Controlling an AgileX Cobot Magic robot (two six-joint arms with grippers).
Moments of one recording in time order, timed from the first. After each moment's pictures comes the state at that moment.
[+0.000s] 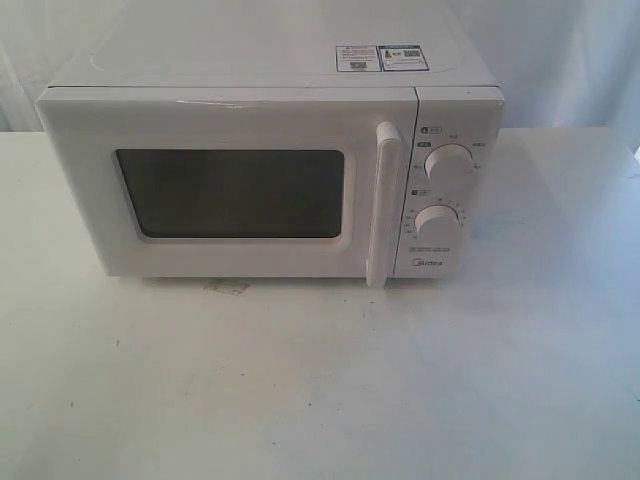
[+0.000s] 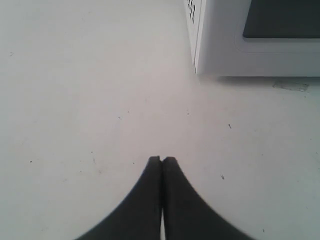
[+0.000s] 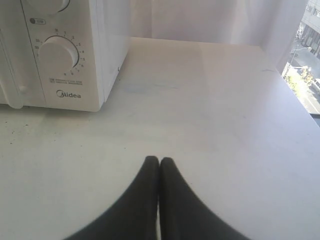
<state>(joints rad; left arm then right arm) 0.00 0.00 0.02 -0.21 0.43 0.19 -0.03 0.00 0.00 -0.03 0.34 0.02</state>
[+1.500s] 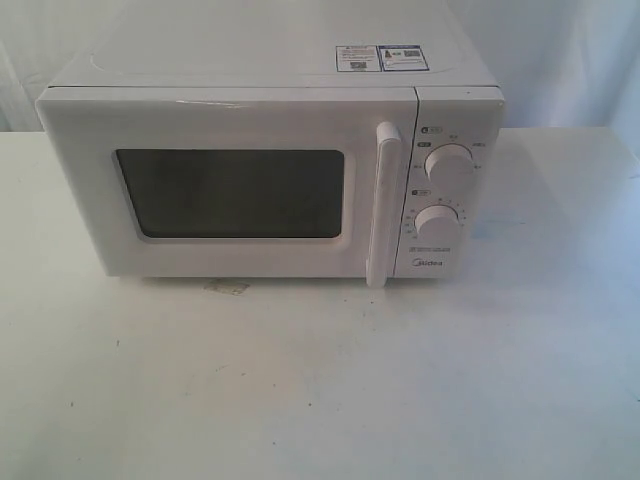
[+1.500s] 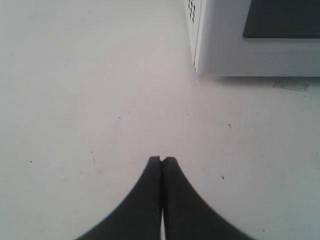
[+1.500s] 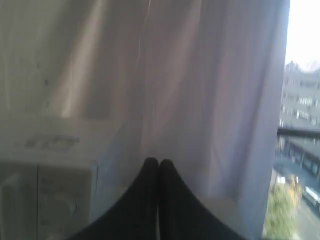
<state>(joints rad) 0.00 0.00 0.02 -0.21 0.43 0.19 -0.03 0.18 -0.49 -0.04 0.23 -0.01</state>
